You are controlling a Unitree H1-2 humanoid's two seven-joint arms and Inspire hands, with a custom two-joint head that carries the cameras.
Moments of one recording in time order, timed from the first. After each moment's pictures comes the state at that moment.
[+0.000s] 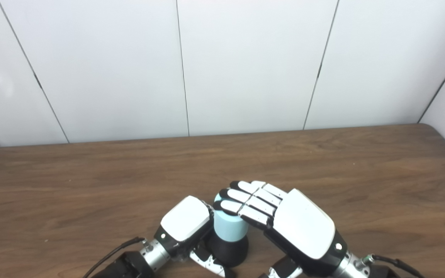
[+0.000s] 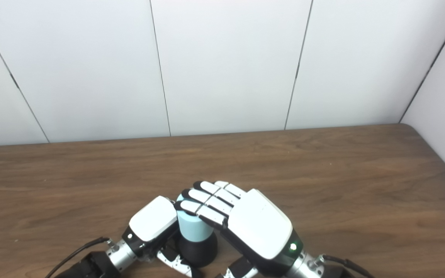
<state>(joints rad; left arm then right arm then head) -0.42 0.39 -0.78 0.27 0.89 -0.34 0.26 0.02 -0.30 0.24 -0.59 -0.99 -0.35 0.17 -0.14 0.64</state>
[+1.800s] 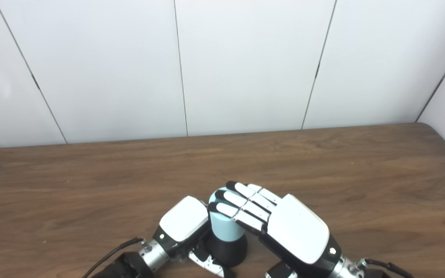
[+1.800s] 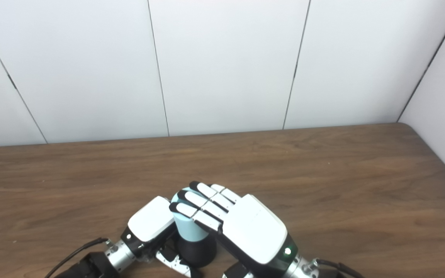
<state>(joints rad) -0.42 0.39 -0.78 0.27 0.89 -0.34 0.26 0.04 -0.30 0.27 -0.58 -1.02 -0.34 0.16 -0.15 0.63</state>
